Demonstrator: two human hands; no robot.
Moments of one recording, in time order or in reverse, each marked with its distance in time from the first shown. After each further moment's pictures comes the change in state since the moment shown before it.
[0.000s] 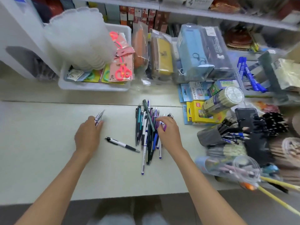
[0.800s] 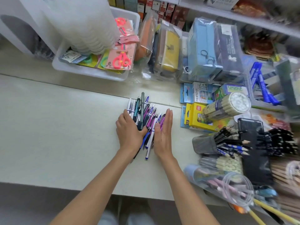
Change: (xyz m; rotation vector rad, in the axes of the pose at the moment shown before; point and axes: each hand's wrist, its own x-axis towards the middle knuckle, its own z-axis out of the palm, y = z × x) left_hand -0.065 0.148 0.080 -0.261 0.000 -0.128; right_hand -0.003 0.048 0.016 0.225 -0.016 -0.064
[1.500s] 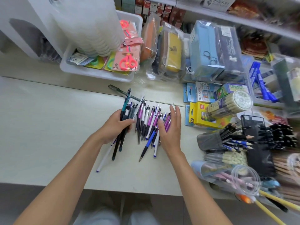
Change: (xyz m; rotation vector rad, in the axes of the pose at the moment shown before) left_hand 0.043 -0.037 -0.091 -0.661 -0.614 -0.051; right_hand 0.003 -0.022 -0.005 -0.128 0.098 -0.012
